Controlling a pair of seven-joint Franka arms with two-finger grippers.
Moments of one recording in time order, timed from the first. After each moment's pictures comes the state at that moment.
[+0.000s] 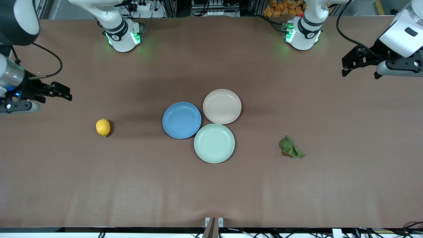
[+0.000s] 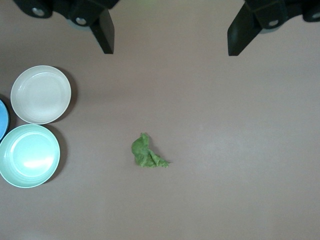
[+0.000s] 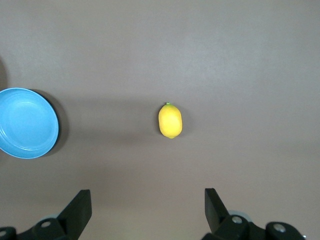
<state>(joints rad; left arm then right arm) -0.11 -0.03 -0.08 -1.50 -0.01 1.51 -0.10 0.03 0.04 -0.04 -1.65 0.01 1.62 -0.09</state>
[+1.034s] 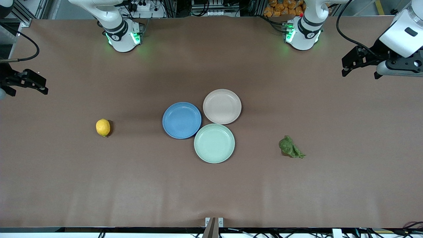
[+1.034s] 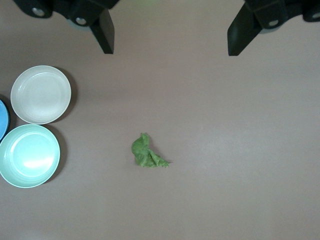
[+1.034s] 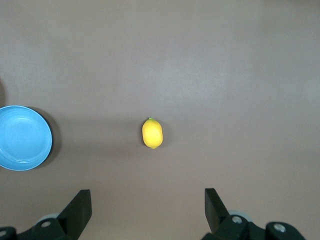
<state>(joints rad) -0.11 -0.03 -0.08 -1.50 -0.01 1.51 -0.10 0.03 0.04 -0.04 -1.49 -0.05 1.54 -0.09</state>
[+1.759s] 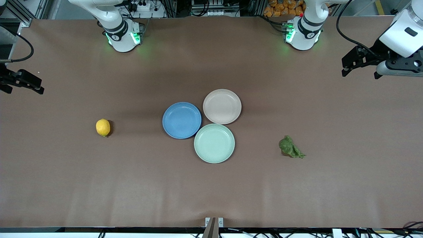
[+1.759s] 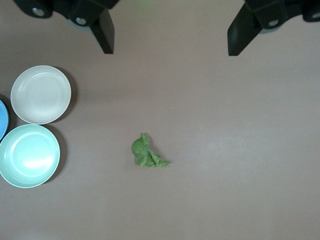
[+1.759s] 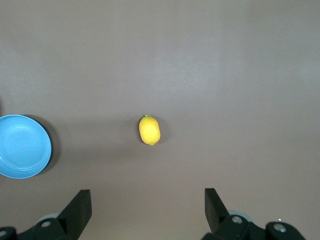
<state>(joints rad) -0.11 -0.03 -0.08 -1.50 -0.01 1.51 -0.10 0.03 0.05 -0.07 -1.47 -0.05 1.52 -0.02</state>
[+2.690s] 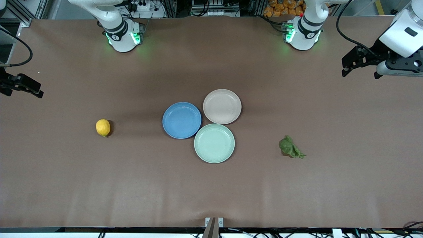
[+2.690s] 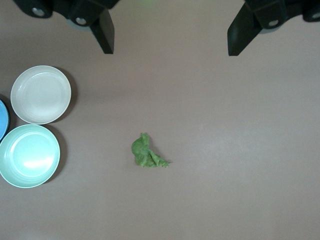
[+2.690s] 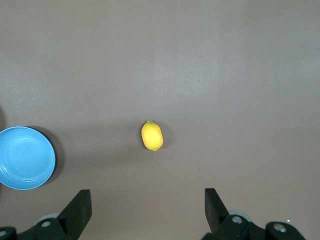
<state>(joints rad) -0.11 -0.03 -0.08 -1.50 -0.01 1.51 -0.10 0.04 0.06 -0.08 -1.46 -0.03 1.54 0.03</state>
